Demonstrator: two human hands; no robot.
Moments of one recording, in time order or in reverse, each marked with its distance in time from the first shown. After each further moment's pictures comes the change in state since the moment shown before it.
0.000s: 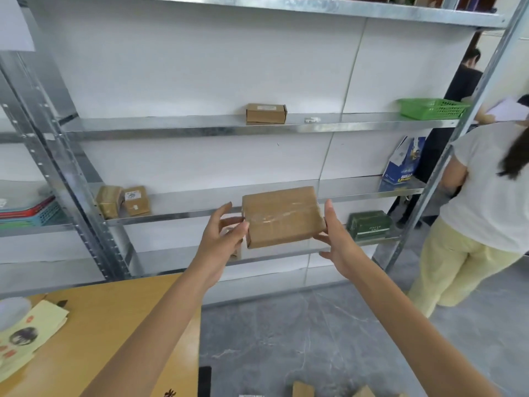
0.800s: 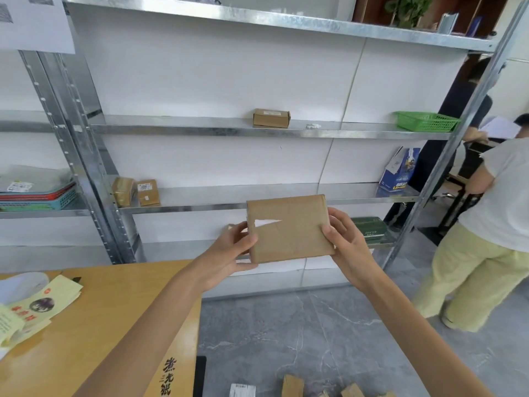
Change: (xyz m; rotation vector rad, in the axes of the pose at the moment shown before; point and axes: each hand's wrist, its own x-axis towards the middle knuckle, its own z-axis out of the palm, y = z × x) left_hand -0.081 0.000 -0.007 -0.014 -0.410 -0.165; right_hand -0.091 0.021 -0.038 0.265 -0.263 -0.390
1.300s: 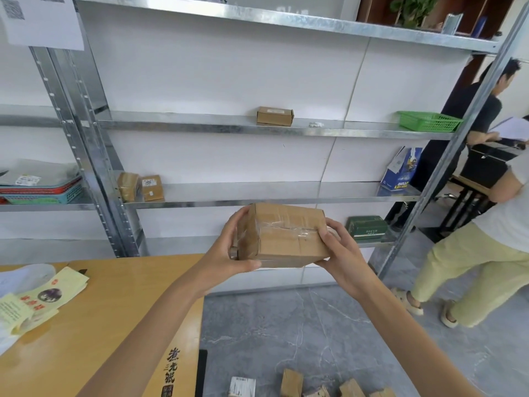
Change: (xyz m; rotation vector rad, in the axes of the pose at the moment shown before) left_hand -0.038 -0.003 0.006 0.330 0.006 0.227; right_hand -0.023 0.010 0.016 0.060 0.035 0.139
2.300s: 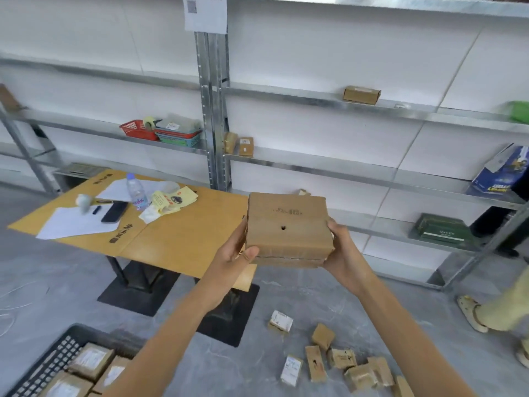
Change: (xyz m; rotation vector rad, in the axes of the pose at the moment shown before) left_hand -0.289 0.023 0.125 0.024 0.480 -0.057; right_hand -0.210 0.029 0.050 -0.105 -0.449 0.250
